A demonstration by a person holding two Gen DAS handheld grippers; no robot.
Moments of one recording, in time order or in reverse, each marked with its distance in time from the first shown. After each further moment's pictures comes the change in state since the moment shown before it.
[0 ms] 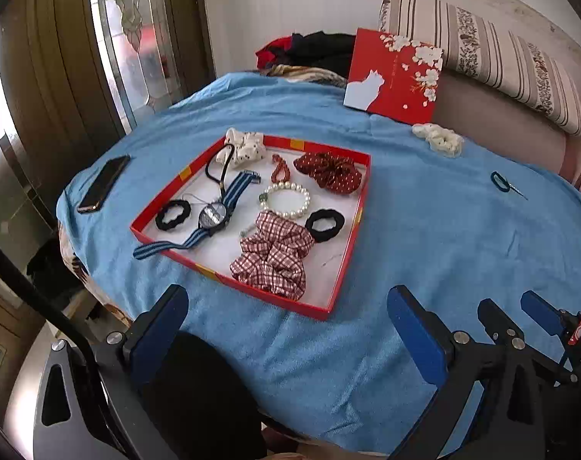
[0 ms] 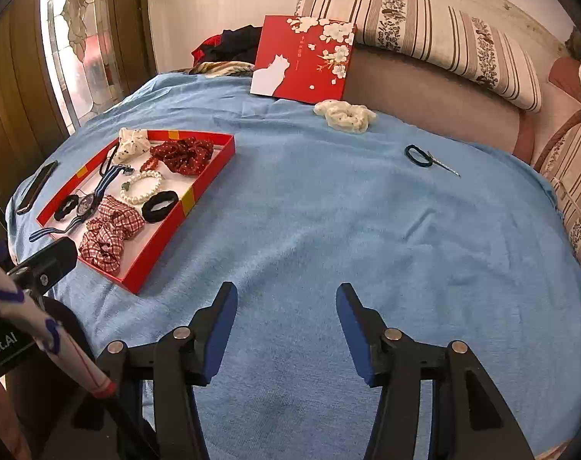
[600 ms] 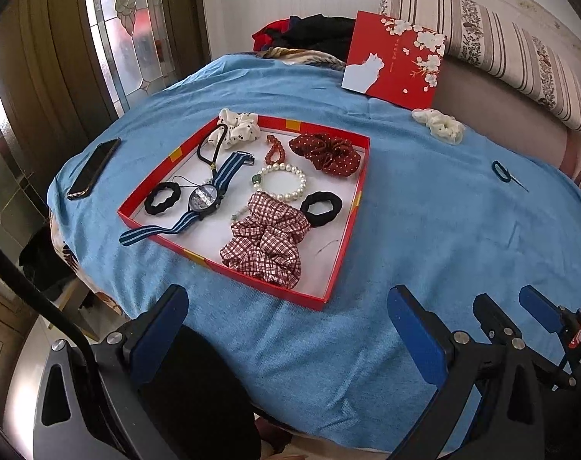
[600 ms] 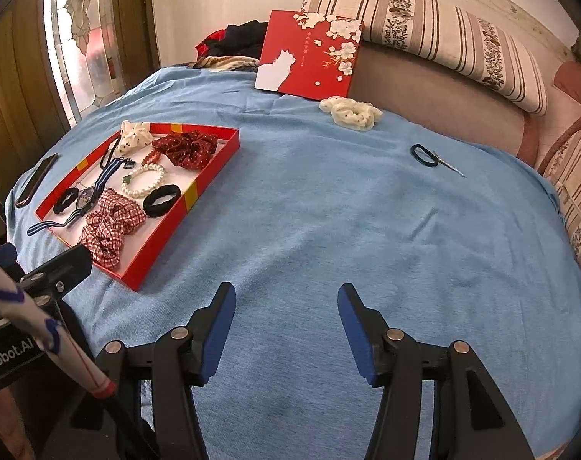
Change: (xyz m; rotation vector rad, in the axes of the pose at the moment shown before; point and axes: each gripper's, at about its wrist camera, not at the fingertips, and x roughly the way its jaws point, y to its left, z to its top) left arm 0.014 -0.001 -0.001 -0.005 0.060 -0.021; right arm 0.005 0.008 0.000 -0.016 0.012 -0.002
